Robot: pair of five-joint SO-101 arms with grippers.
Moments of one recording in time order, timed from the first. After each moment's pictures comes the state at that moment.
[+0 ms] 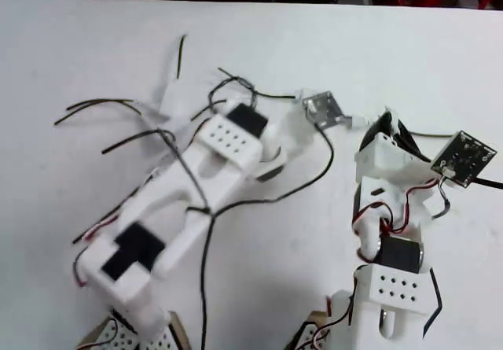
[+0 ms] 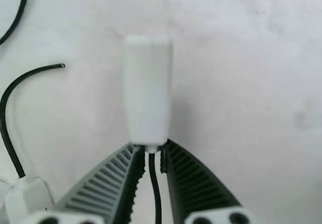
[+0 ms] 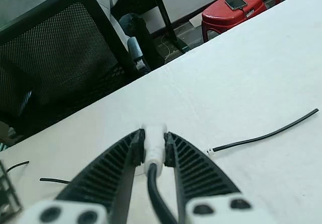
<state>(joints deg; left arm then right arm) 30.0 9.6 4.1 70.7 -28.3 9.8 -67.0 69.5 21.7 -20.6</state>
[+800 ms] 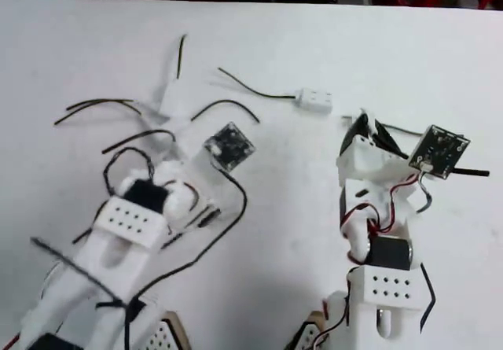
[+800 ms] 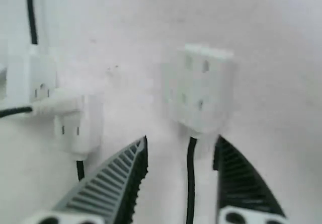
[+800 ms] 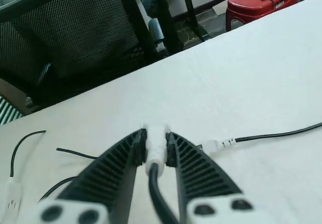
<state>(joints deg) 16.0 -34.9 55.8 55.5 -28.3 3.5 -67.0 71.0 21.7 -17.8</state>
